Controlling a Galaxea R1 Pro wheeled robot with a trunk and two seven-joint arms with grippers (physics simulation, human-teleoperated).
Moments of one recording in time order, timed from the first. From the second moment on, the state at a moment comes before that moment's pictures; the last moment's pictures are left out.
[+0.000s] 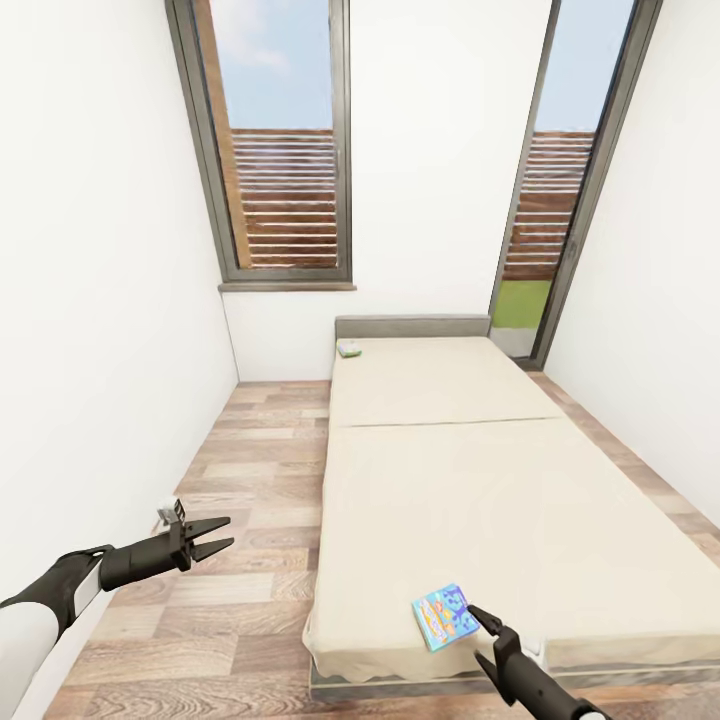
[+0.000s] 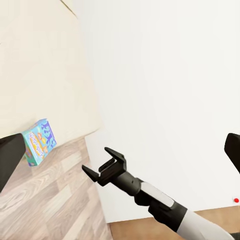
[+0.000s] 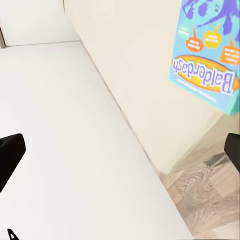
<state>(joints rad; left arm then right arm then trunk) -0.79 0.35 0.23 -0.23 0.06 0.65 -1.57 -0.32 0.00 -0.64 -0.56 -0.53 0.64 0.68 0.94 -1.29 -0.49</state>
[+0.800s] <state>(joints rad) -0.79 0.35 0.23 -0.23 0.06 0.64 -1.57 -0.41 -0.01 -0.63 -0.37 -0.51 0.46 0.66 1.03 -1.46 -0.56</state>
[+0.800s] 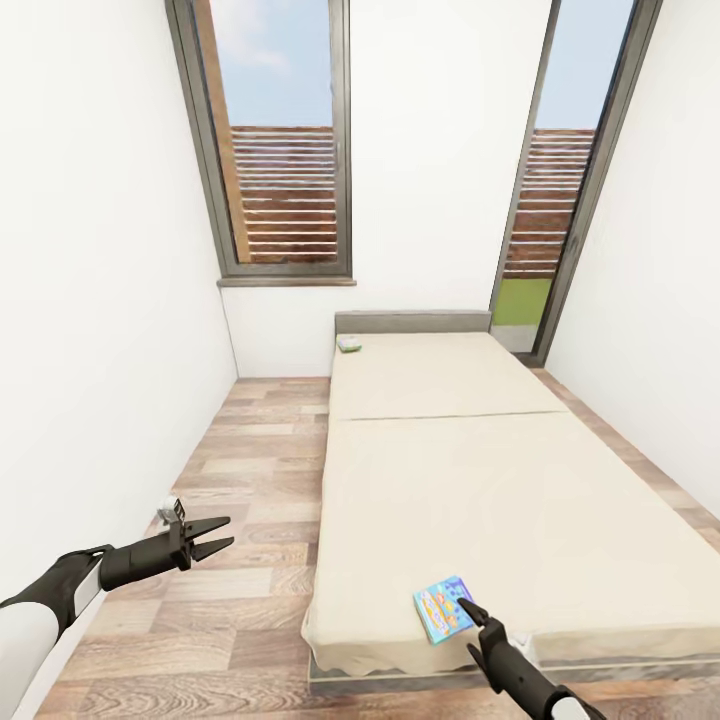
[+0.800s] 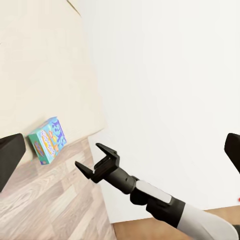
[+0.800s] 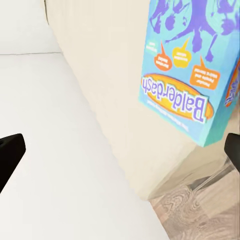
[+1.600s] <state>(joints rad) -0.79 0.36 0.23 -0.24 0.06 0.64 -1.57 -0.42 -0.04 -0.63 -0.34 -0.51 0.40 0.66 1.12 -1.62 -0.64</state>
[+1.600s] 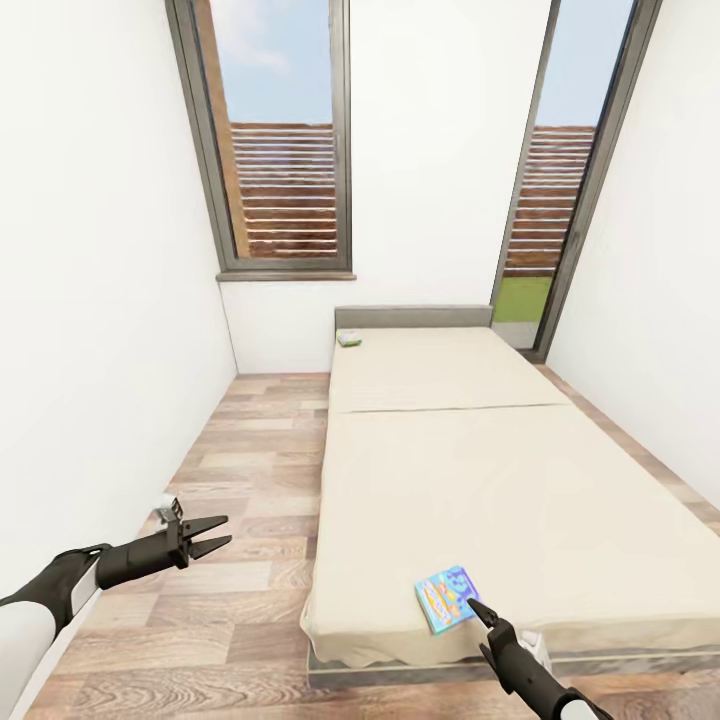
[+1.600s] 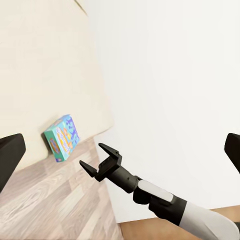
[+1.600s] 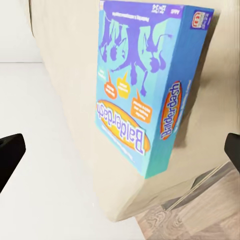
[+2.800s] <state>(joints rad) -0.79 0.37 0.24 -0.24 0.06 0.65 -1.57 -0.42 -0.03 -0.63 -0.34 -0.52 0.46 0.67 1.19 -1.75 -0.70</state>
